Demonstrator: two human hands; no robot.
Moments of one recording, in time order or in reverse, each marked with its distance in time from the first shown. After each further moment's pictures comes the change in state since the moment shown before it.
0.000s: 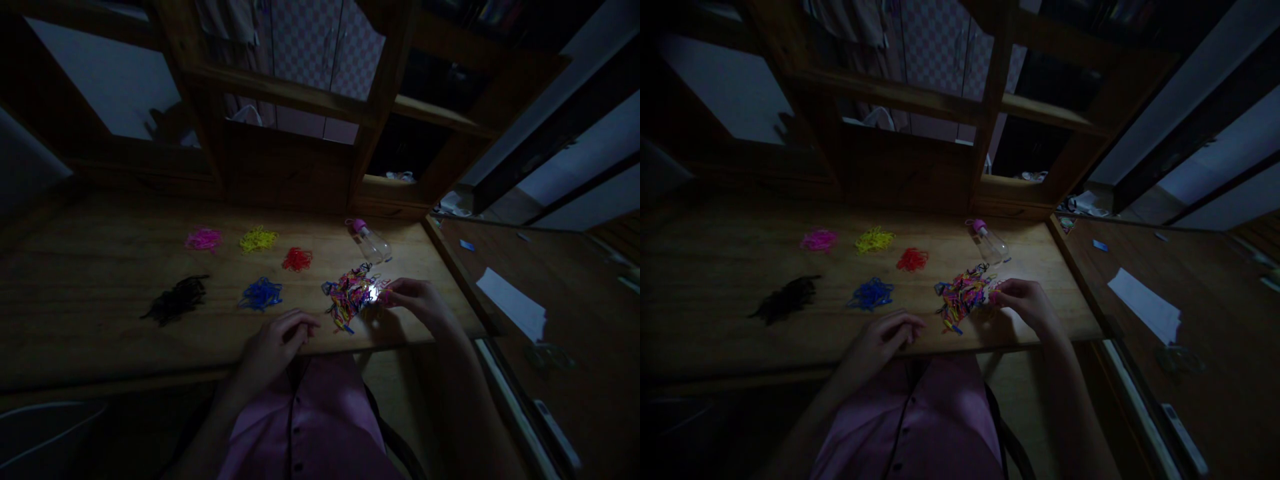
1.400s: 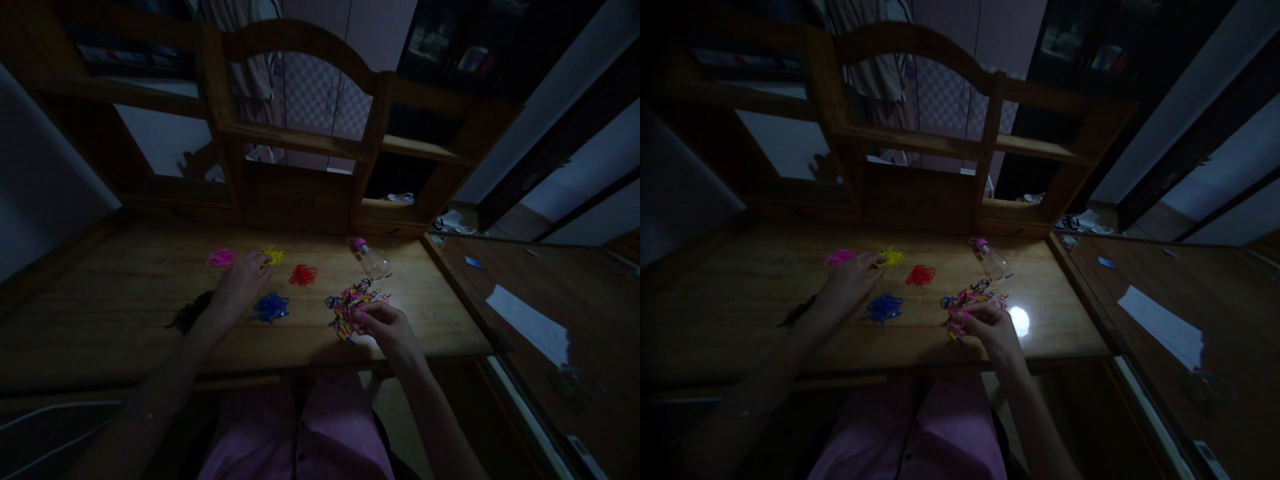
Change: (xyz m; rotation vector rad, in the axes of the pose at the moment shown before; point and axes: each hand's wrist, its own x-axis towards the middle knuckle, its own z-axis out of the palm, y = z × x) left_hand 0.080 -0.002 -0.114 0.771 0.396 0.093; right_hand -0.027 -0.015 0.087 0.458 0.070 -0.035
